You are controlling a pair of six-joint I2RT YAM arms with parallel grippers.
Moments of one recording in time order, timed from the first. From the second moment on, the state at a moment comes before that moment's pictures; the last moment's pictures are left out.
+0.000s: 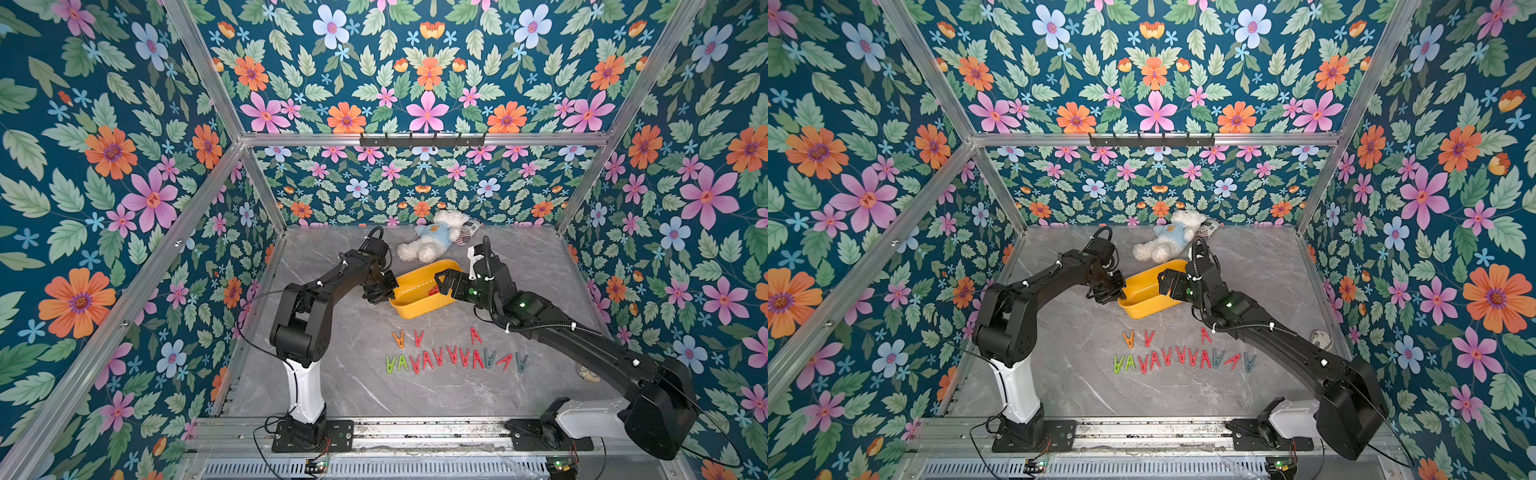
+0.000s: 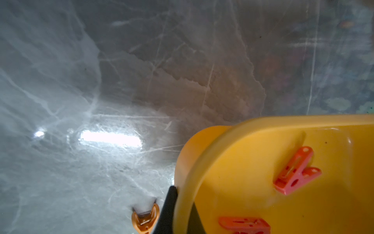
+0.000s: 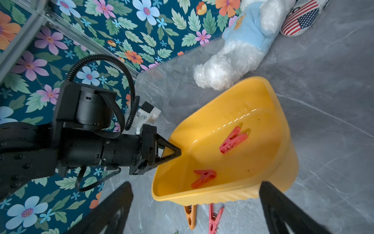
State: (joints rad) left arm -0.42 1.92 1.45 -0.80 0.34 -0.82; right arm 0.71 1.28 1.00 -0.22 0.07 0.75
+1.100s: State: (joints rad) left arm -0.58 1.98 1.40 -0.48 -0.16 -0.58; right arm 0.67 1.61 1.12 -0.34 0.08 0.70
